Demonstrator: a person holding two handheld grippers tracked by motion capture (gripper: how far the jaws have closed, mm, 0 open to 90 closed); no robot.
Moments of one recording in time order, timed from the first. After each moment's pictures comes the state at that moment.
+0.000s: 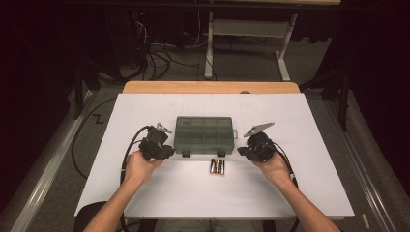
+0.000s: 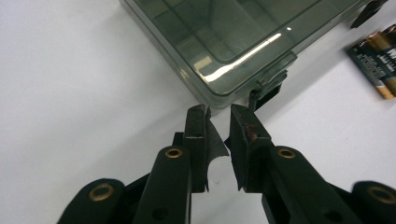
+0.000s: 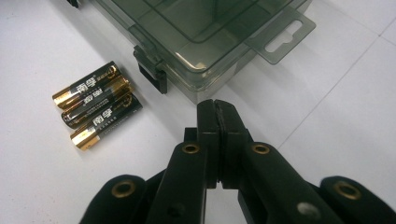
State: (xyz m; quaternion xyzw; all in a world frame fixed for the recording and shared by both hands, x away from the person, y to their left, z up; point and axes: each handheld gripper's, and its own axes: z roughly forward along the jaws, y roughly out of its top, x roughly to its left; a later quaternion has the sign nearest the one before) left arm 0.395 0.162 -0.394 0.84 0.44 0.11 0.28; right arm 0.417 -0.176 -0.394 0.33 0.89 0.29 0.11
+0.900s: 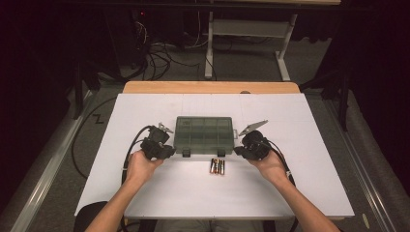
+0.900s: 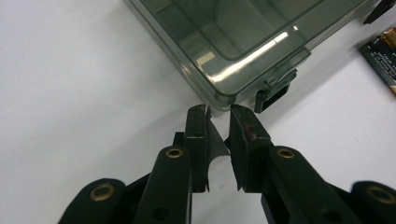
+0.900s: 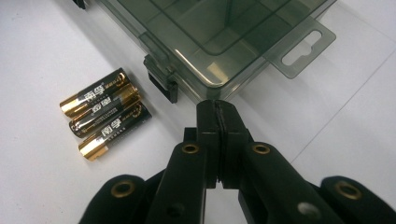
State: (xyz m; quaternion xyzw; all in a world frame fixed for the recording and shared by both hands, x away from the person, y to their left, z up) left arm 0.399 0.159 -0.398 0.85 0.45 0.11 0.27; right arm 0.421 -0.163 -0.393 0.32 0.90 0.28 0.10
